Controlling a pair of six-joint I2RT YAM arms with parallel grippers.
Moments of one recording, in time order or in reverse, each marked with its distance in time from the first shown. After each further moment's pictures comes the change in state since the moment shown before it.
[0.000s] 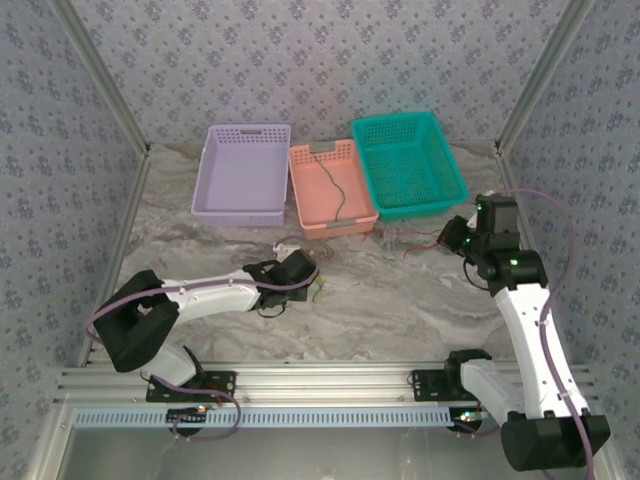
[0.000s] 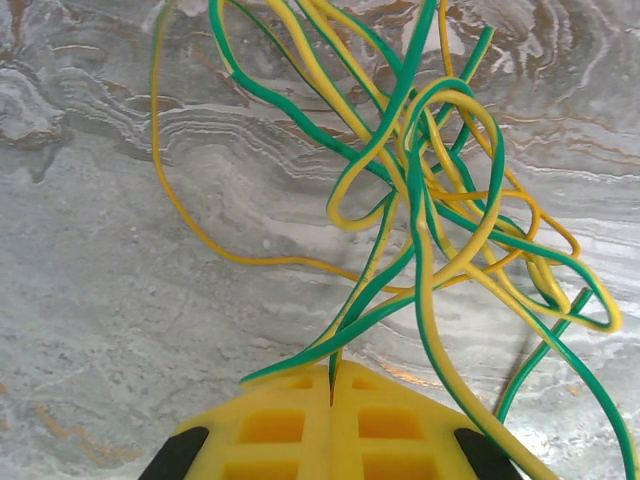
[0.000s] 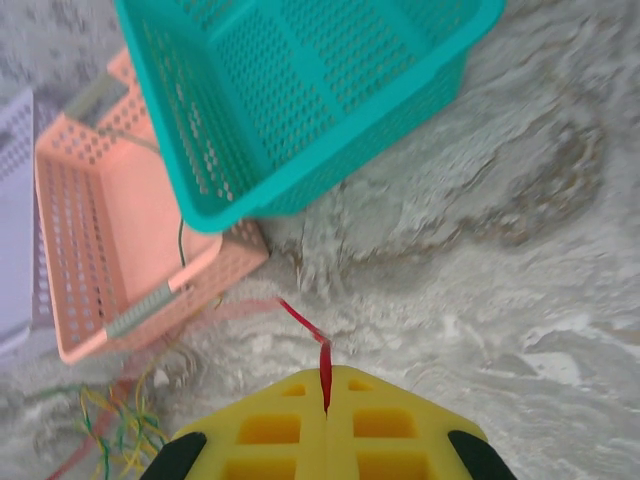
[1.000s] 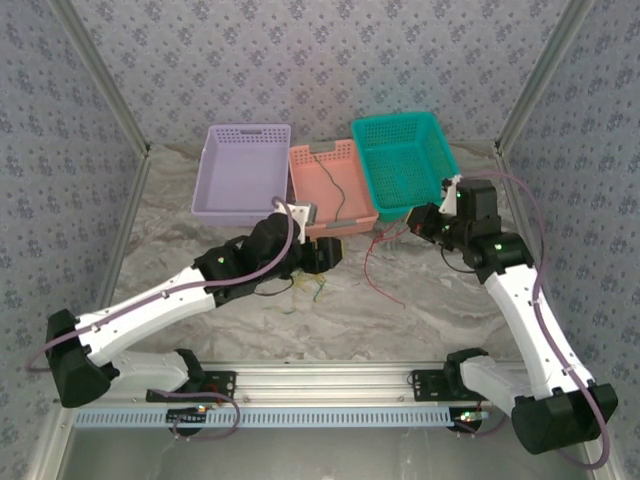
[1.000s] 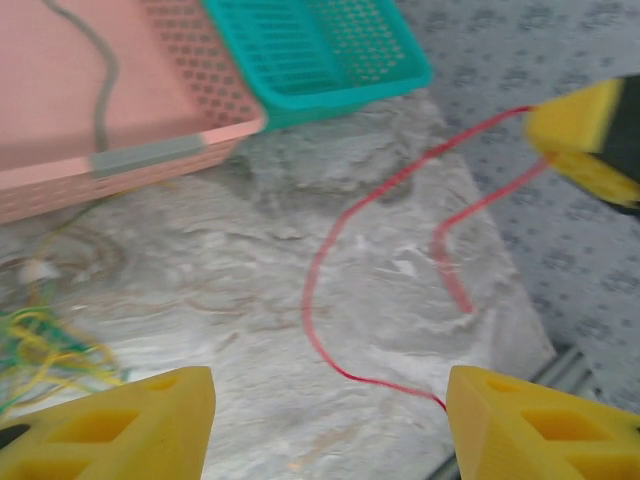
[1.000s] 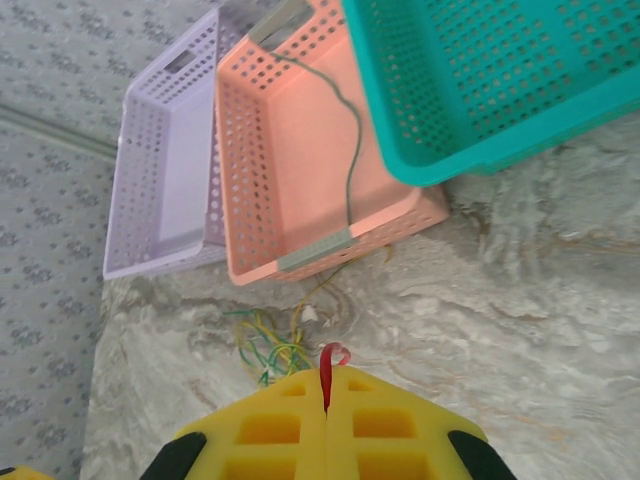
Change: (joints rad) left arm -0.075 -0.291 0.320 -0.033 0.261 0.025; right arm 0.194 0.121 0.050 0.141 -0.215 0.073
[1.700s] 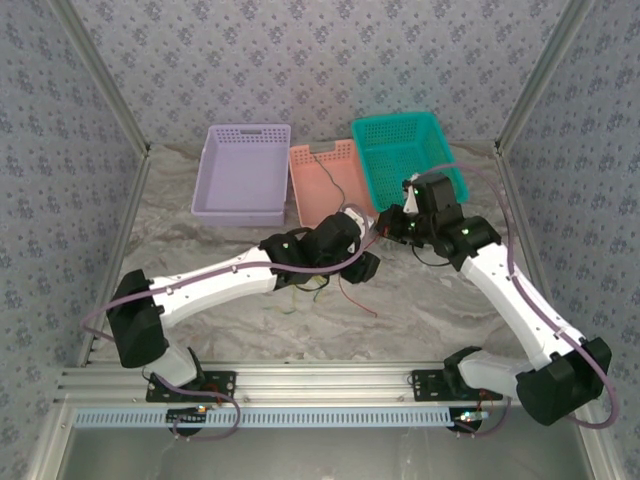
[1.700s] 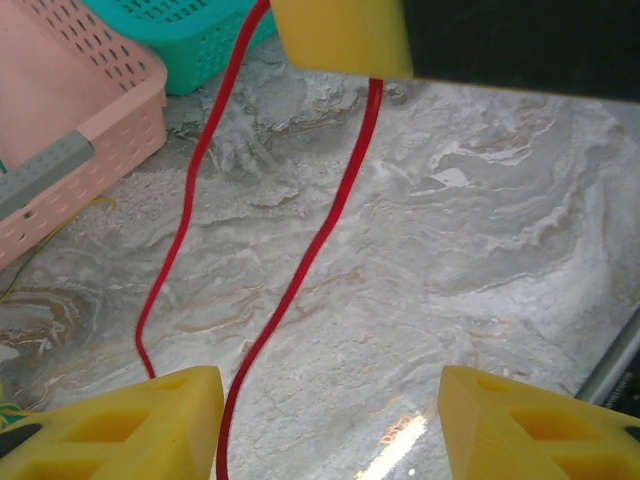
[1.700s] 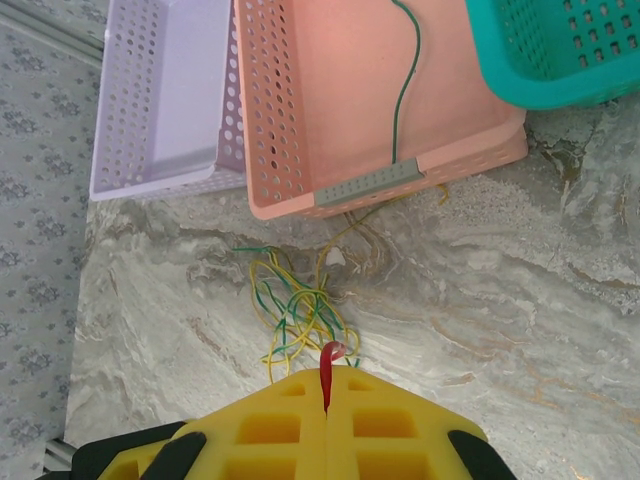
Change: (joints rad) left arm -0.078 0.354 0.229 -0.089 -0.024 0.325; right arm 0.211 0.151 0.082 -0.032 0.077 0.028
